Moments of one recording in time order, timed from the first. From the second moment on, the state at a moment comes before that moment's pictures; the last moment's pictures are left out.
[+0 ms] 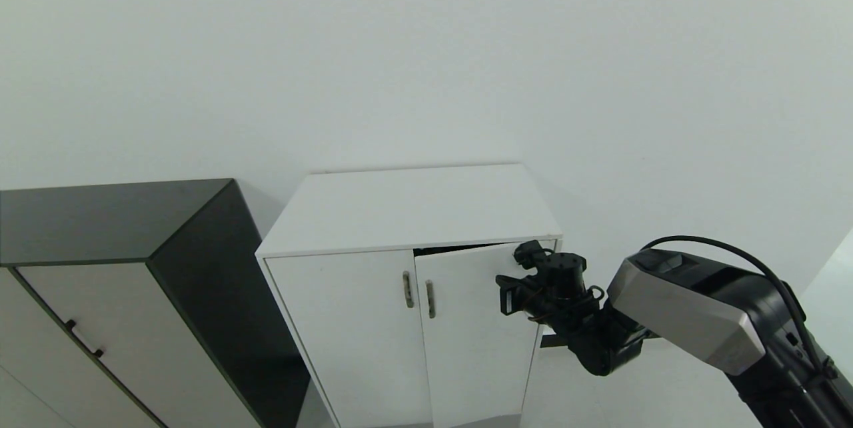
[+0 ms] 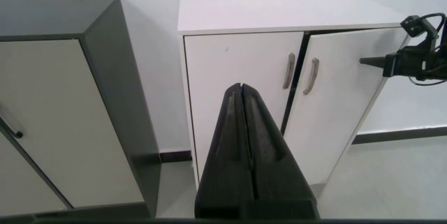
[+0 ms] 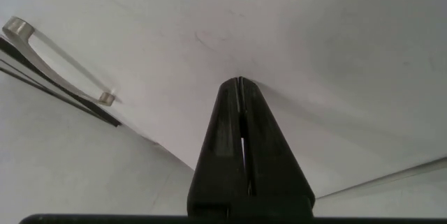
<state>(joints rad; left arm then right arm) 0.00 0.00 0.00 0.00 0.00 -0.01 0.48 2.62 -1.26 -1.11 0.08 0.10</state>
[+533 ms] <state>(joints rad) 0.00 0.00 0.00 0.00 0.00 -0.01 0.47 2.62 -1.29 -1.08 0.07 0.10</state>
